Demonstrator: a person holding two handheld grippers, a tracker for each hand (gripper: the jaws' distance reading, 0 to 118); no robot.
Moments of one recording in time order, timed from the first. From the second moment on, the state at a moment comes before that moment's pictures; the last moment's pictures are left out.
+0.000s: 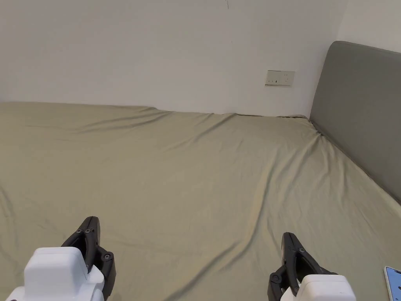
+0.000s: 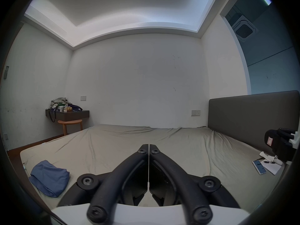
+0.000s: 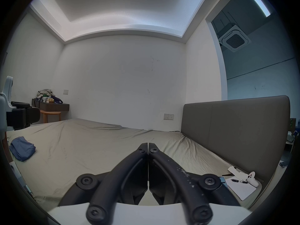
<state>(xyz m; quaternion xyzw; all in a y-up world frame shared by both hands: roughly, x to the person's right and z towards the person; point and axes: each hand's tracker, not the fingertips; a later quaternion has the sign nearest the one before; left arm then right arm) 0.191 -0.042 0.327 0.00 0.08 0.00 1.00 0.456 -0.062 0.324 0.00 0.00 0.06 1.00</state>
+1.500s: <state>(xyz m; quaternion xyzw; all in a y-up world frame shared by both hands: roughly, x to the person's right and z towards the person) 0.186 -0.046 0.329 0.00 0.07 0.01 1.00 0.450 -0.062 0.325 0.01 -0.01 0.07 1.00</state>
